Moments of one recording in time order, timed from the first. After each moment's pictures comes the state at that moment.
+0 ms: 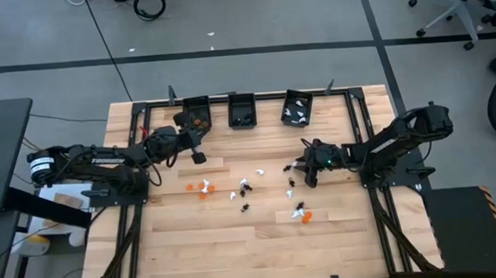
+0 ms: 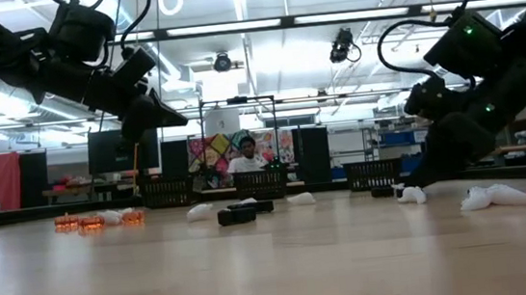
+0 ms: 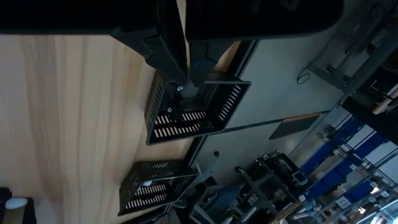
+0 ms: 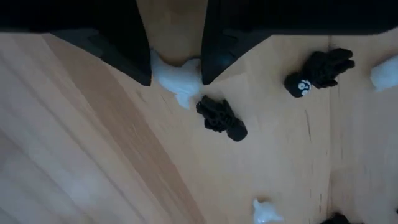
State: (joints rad) left arm 0.36 1.10 0.30 0.53 -0.25 0.48; right arm -0.08 1.40 0.14 0.58 0.17 0.20
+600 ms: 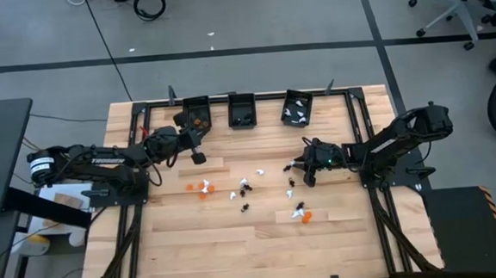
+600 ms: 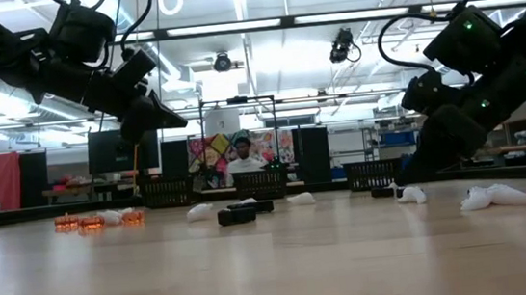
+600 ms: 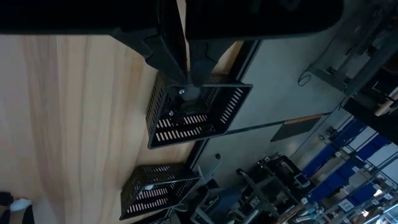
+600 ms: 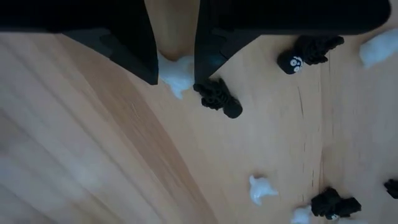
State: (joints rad) left arm 0.36 1.10 0.30 0.52 -0.25 0.48; right arm -0.08 1.41 0.15 0.63 0.19 0.22
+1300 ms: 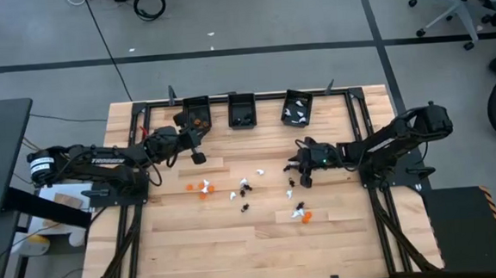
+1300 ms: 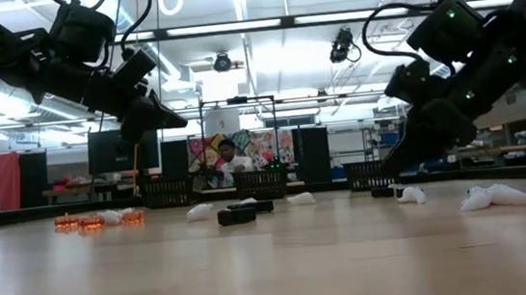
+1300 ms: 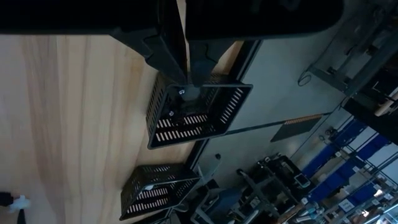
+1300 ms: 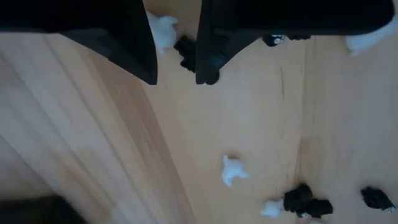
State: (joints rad) left arm 0.36 1.10 0.30 0.52 -0.25 0.48; right arm -0.06 1.41 0.25 0.54 0.18 0.06
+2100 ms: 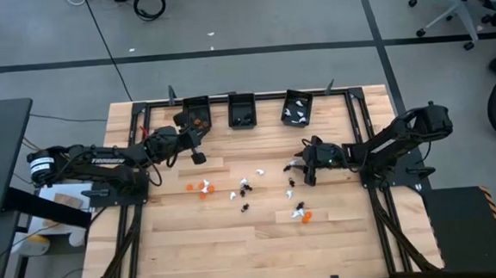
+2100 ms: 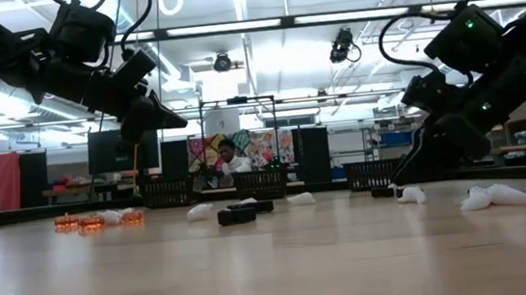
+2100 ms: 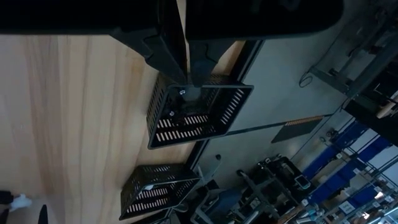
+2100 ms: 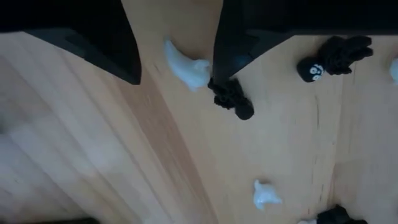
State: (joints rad) left arm 0.36 1.10 0.30 0.52 -0.25 0.47; right arm -0.08 1.41 0.14 0.65 0.23 0.06
